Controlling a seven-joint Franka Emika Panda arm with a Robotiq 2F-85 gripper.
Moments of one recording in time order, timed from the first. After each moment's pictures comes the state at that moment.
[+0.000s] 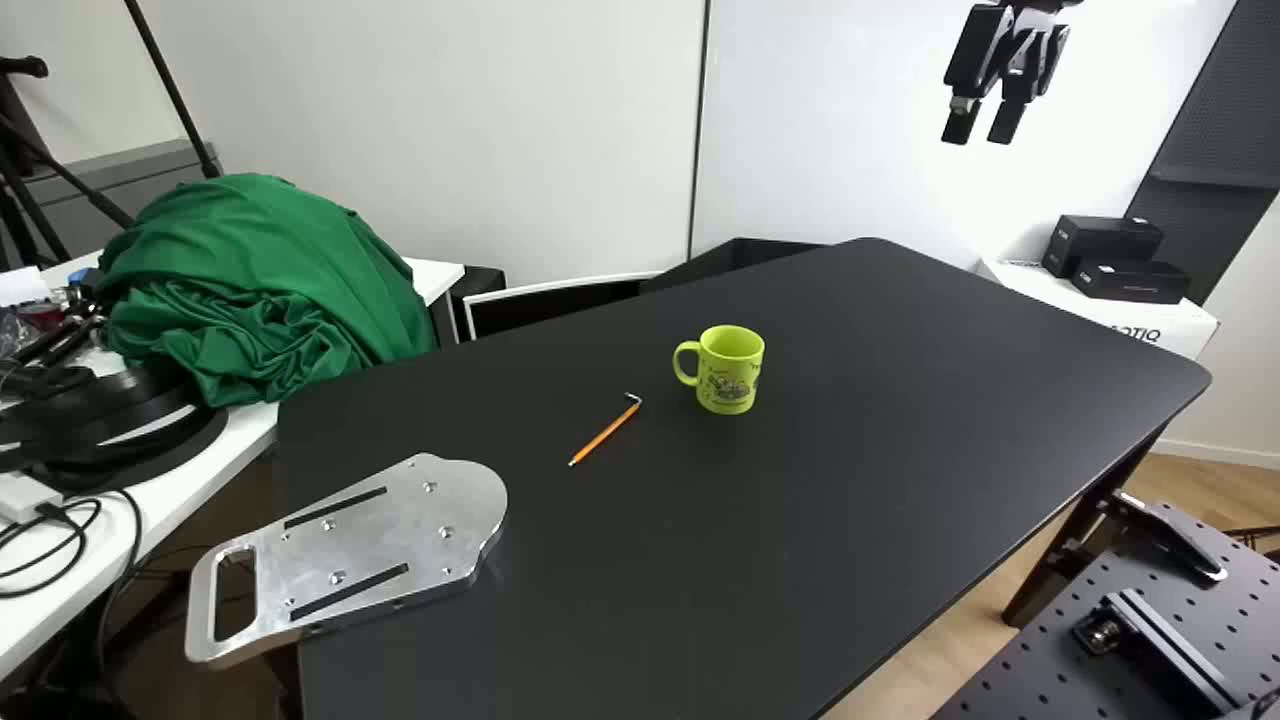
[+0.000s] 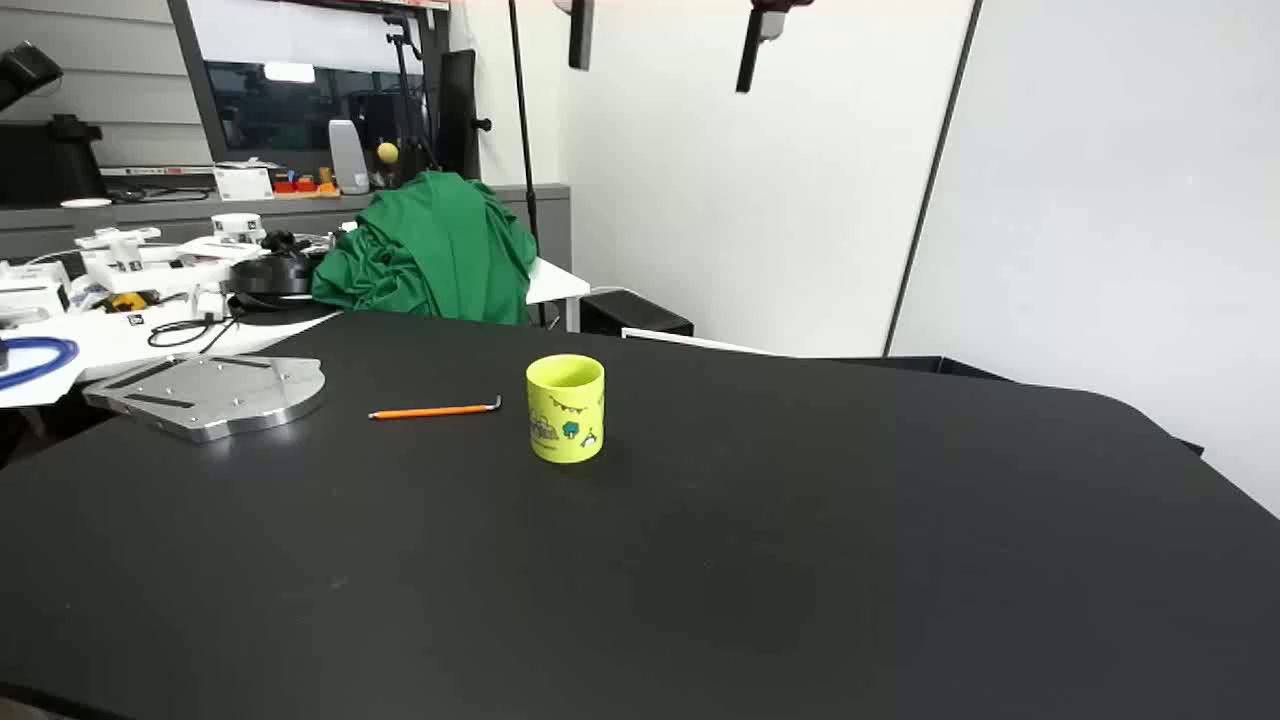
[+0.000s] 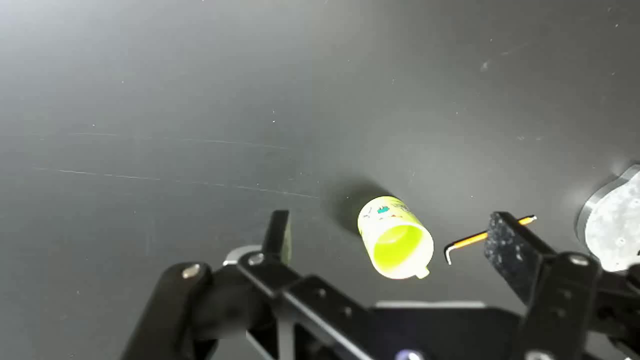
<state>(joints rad) -0.09 -0.33 -0.32 -2.26 -0.02 1.91 -0.45</state>
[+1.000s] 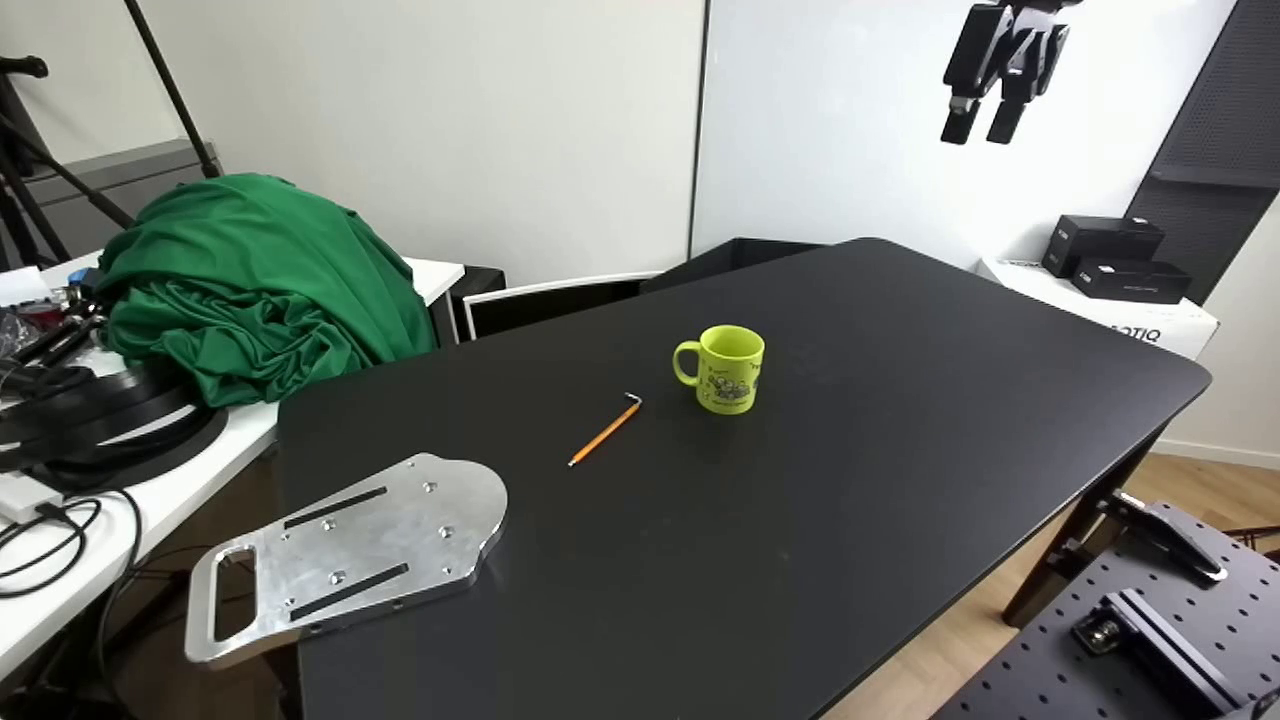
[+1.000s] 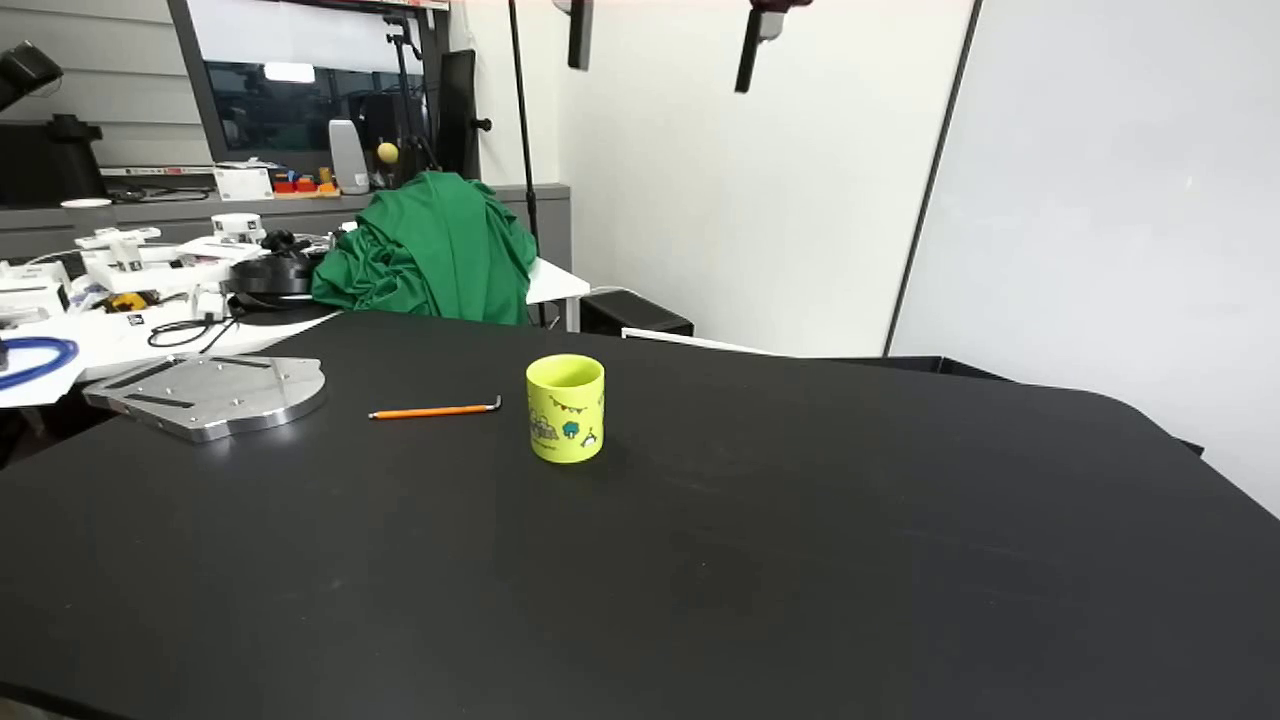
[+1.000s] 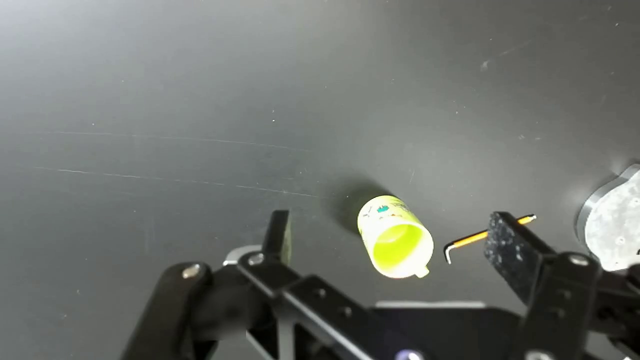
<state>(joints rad) -0.09 -0.33 -0.32 -2.26 -0.02 1.91 -0.45</state>
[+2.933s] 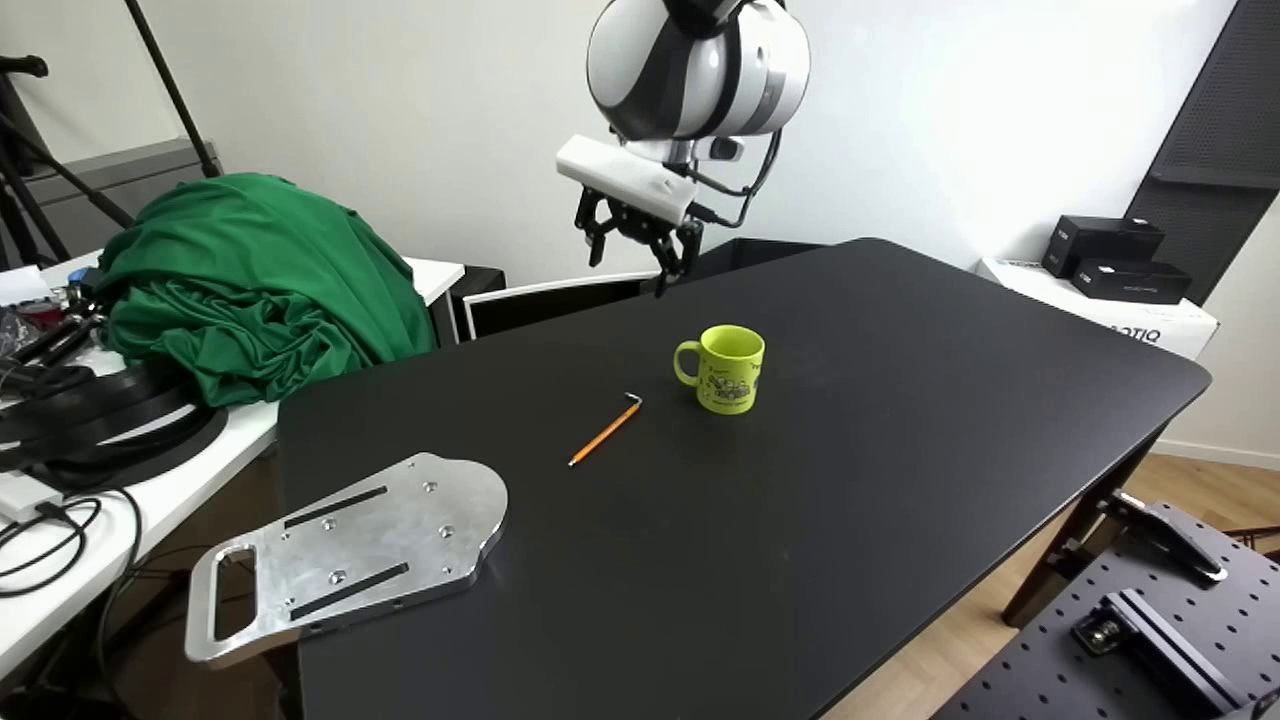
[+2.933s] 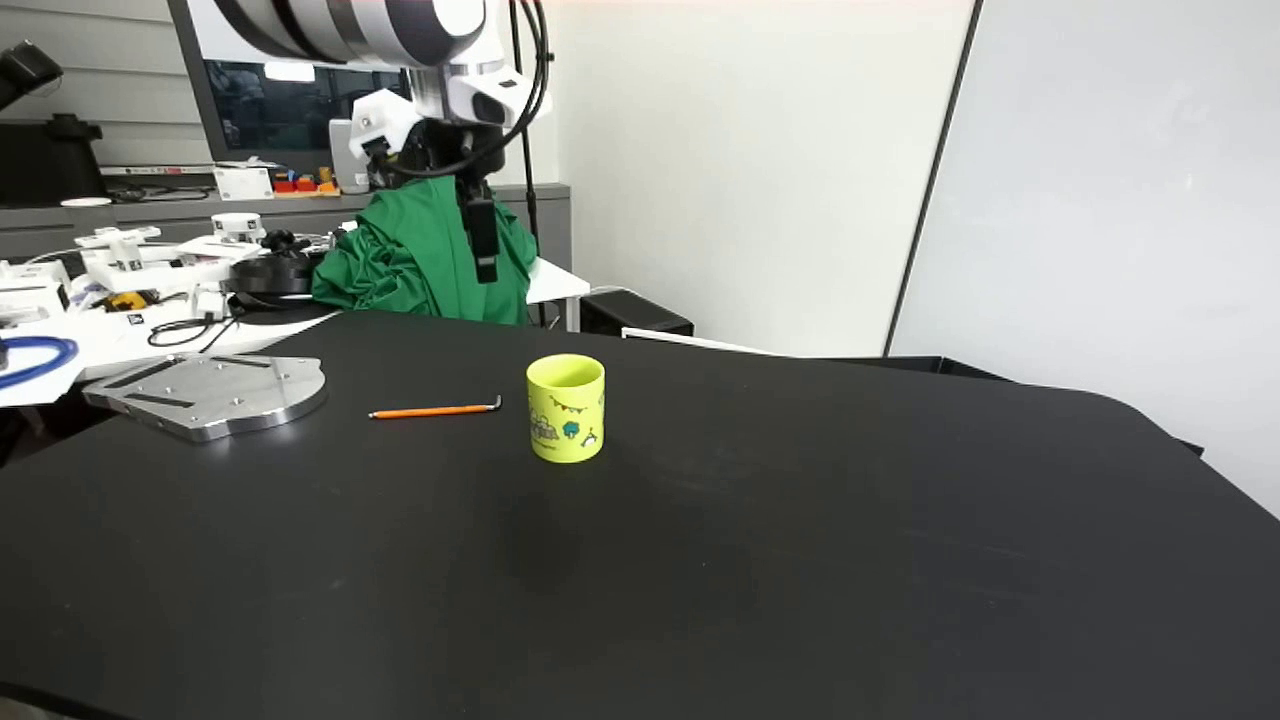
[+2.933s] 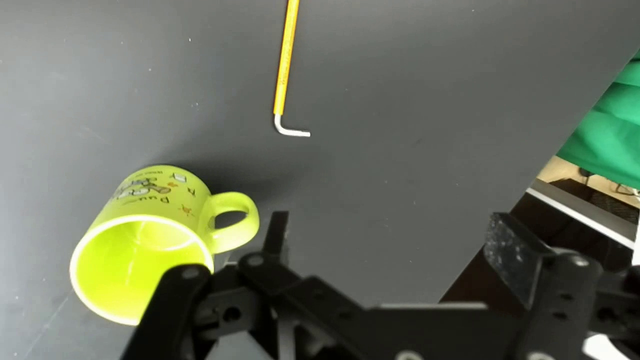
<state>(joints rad) 0.13 0.33 -0.03 -2.05 0.13 2.63 1.00</state>
